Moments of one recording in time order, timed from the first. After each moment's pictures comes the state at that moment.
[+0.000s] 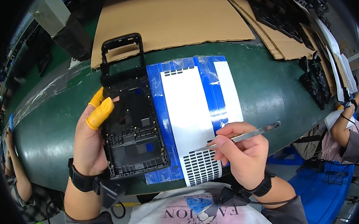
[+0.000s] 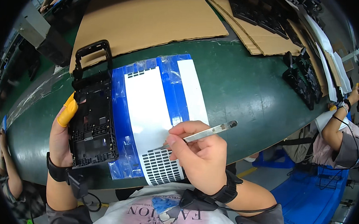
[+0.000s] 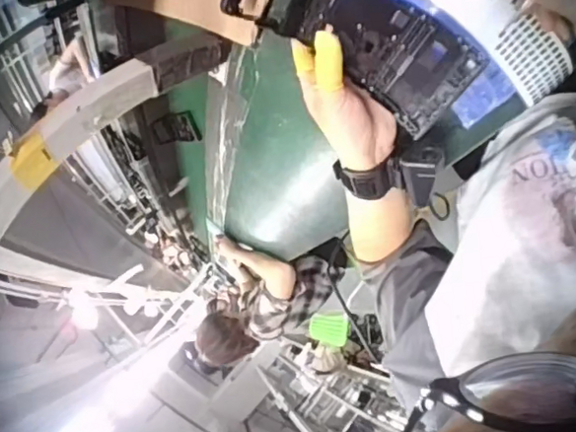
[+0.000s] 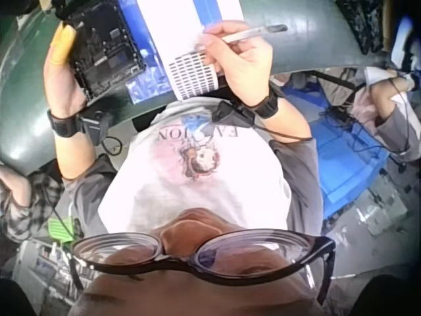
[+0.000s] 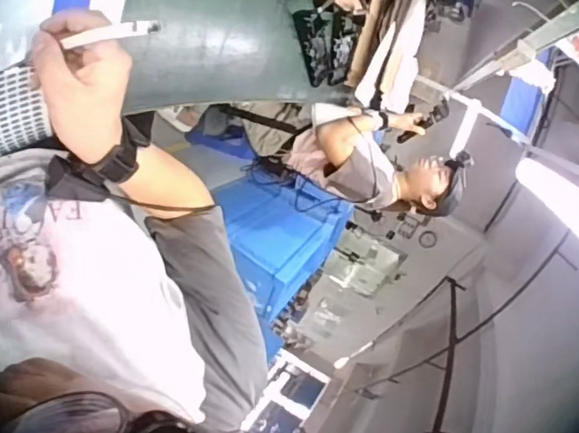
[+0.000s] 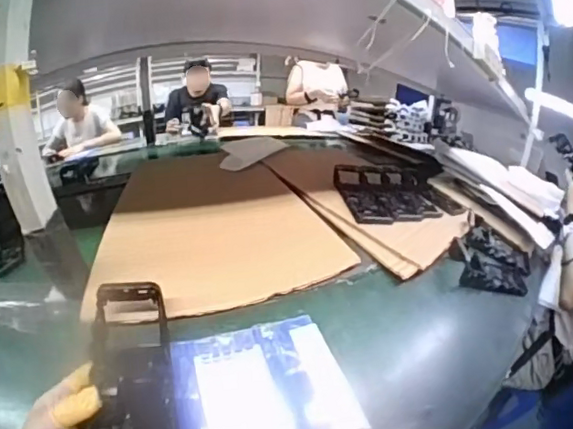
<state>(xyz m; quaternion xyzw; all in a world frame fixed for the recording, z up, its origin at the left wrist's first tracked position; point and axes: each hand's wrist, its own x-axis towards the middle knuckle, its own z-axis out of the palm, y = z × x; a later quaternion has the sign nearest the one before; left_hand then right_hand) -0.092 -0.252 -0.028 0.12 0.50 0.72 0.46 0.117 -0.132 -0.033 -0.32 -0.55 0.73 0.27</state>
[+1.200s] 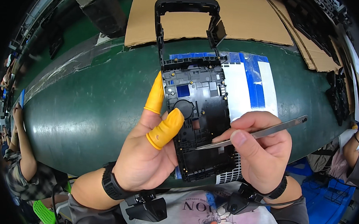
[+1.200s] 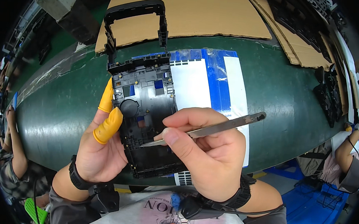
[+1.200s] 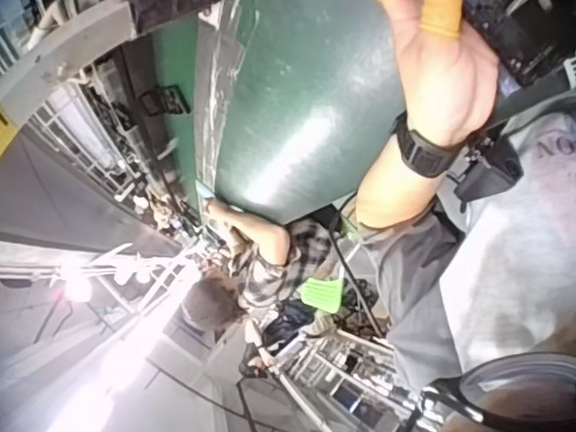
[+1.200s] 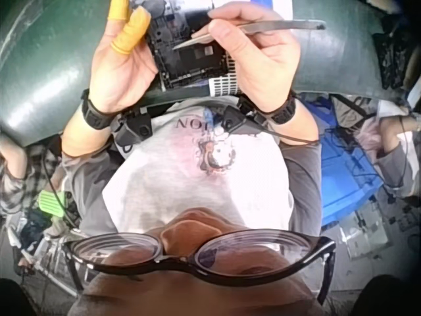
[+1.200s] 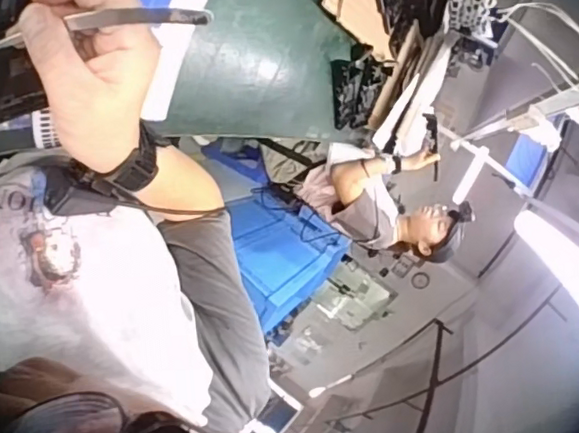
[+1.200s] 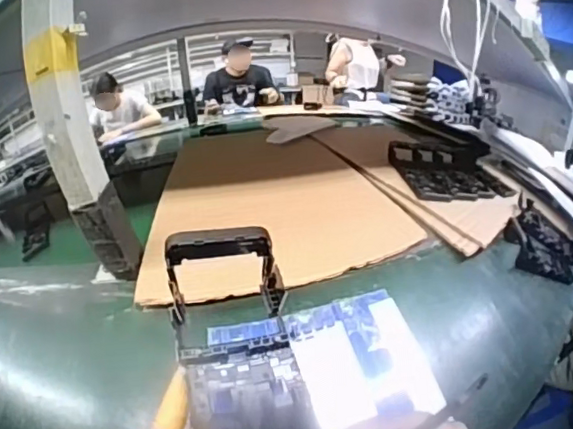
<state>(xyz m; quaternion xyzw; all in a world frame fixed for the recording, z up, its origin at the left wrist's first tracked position) -0.052 -0.250 -0.020 0.09 0.38 0.74 0.55 0.072 -0.145 -0.027 -0.19 -0.52 0.79 0.27</state>
